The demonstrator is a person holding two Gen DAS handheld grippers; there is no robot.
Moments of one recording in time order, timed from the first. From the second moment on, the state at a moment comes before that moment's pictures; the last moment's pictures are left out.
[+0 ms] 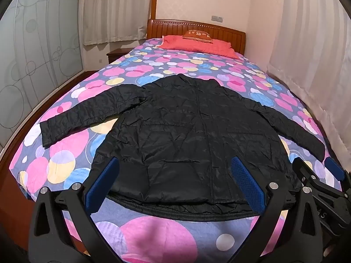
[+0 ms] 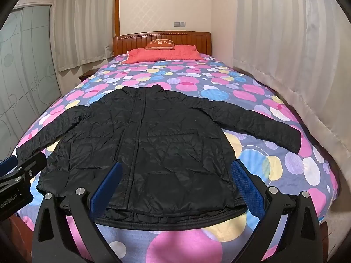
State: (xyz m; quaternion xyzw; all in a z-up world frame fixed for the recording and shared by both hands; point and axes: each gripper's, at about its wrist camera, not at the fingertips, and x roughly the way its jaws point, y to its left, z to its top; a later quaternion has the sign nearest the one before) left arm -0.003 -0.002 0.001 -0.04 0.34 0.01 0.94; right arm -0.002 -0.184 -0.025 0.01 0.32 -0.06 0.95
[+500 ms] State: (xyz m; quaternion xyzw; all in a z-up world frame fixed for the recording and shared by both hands) left arm -0.002 0.000 0.001 -0.04 0.34 0.01 0.94; right arm -0.002 -0.184 -0.027 0.01 0.32 -0.06 0.95
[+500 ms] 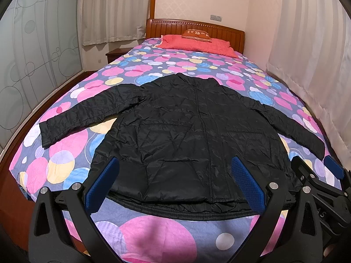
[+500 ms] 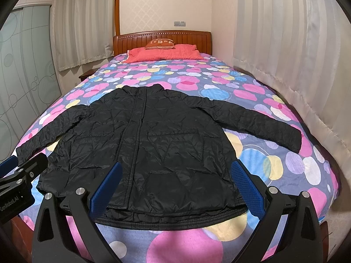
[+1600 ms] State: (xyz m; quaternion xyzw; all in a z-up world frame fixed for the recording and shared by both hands) left arm 0.000 -0.001 0.000 -0.04 0.34 0.01 0.94; right arm -0.002 -0.182 -0.029 0.01 0.32 -0.06 0.95
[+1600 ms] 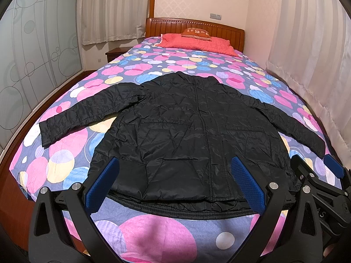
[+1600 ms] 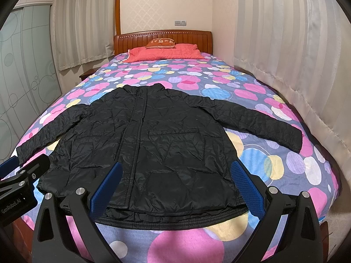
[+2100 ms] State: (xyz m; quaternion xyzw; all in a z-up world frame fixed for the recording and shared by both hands) left arm 0.000 -0.001 0.000 -0.04 0.34 0.02 0.94; right arm -0.001 -0.182 -0.031 0.02 0.32 -0.06 0.95
